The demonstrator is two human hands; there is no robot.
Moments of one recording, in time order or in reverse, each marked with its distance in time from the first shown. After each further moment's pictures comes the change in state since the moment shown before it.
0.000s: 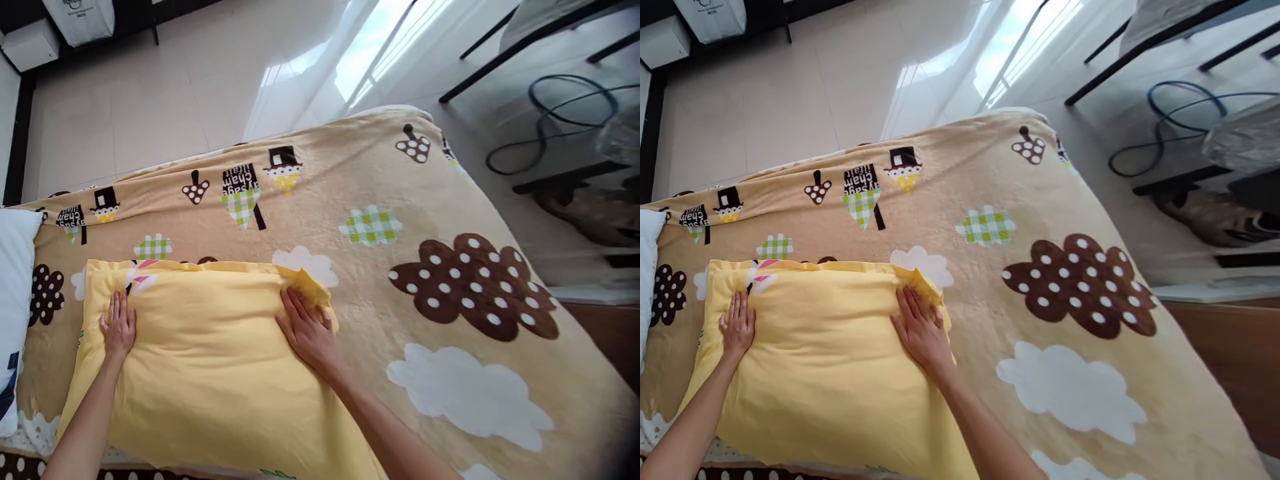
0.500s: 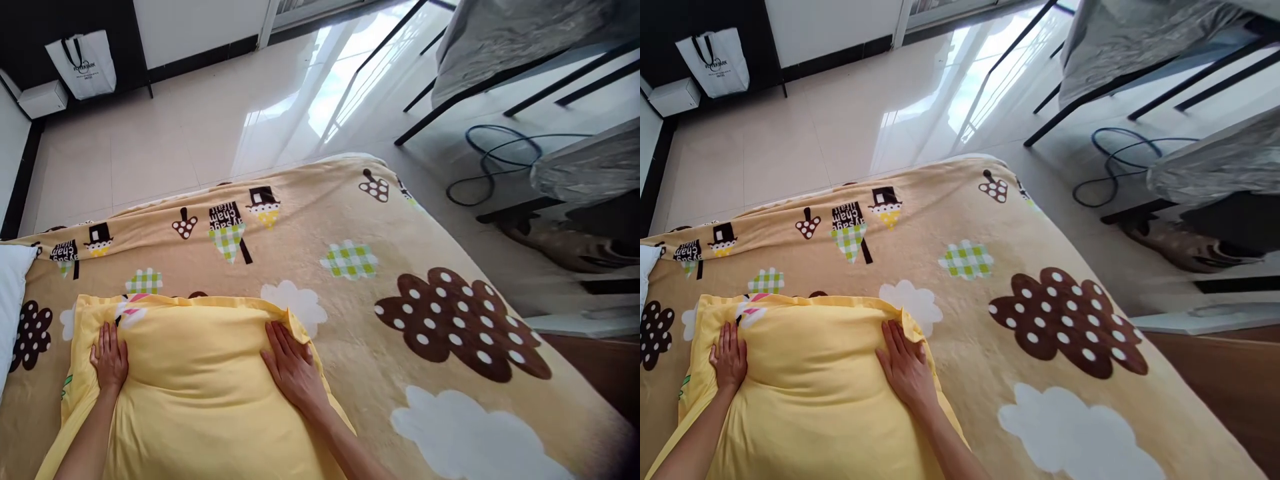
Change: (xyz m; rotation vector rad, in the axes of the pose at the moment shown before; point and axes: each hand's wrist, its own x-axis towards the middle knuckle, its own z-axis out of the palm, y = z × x) left_hand 0.017 -0.005 0.041 0.001 0.216 -0.002; right_hand 0.008 0.013 0.036 -0.053 0.120 -0.104
